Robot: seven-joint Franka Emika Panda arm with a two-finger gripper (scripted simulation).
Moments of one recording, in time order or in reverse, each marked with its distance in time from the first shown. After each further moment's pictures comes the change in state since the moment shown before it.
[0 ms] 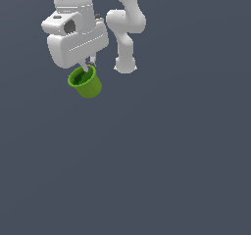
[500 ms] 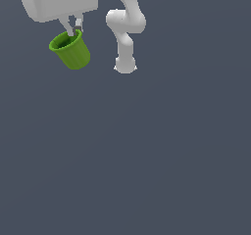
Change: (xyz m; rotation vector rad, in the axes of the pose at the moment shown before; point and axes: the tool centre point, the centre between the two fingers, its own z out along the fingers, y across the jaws) arm -0.027 -0.004 -0.100 -0.001 0.000 0.001
